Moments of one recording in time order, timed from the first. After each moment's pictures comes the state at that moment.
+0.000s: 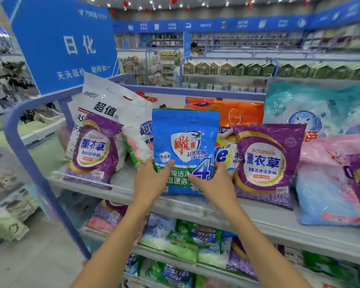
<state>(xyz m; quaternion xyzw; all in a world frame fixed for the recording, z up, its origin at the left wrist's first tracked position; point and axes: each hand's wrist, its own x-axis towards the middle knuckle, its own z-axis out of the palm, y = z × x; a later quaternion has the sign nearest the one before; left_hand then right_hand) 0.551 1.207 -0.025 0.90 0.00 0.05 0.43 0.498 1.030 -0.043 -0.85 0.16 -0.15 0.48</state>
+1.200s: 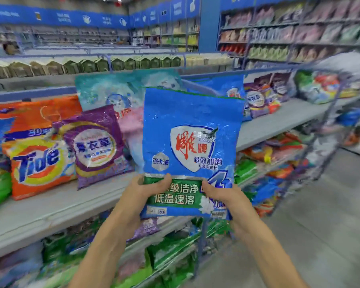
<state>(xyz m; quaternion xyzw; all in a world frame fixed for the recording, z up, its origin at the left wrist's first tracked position) 0.317 1.026 0.003 0.56 -0.30 -0.45 0.63 0.137 0.908 -0.024 -0.55 0.35 -0.33 0.68</state>
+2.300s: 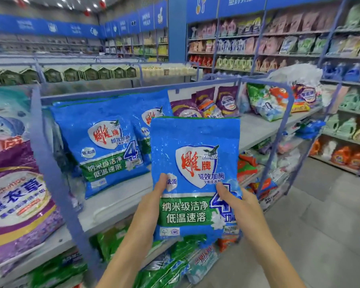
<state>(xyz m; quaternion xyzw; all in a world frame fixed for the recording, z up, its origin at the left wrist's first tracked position) 0.112 0.637 -0.008 0.58 -0.23 -0.49 0.61 -0.066 0.556 -0.019 -0.55 0.40 -0.43 0.59</state>
